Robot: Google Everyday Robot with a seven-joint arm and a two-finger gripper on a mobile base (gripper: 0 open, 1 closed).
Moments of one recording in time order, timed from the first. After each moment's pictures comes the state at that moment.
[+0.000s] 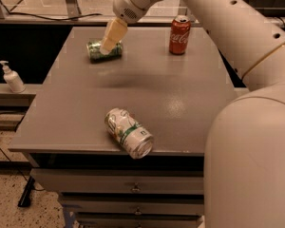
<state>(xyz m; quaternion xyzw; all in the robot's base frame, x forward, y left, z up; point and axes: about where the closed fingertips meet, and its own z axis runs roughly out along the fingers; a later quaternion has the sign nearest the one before) 0.730 0.087 0.951 -0.65 0.64 0.10 0.39</state>
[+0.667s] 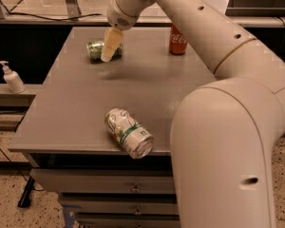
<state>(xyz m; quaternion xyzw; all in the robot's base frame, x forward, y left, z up) 0.763 0.100 0.906 -0.68 0.64 0.06 0.35</state>
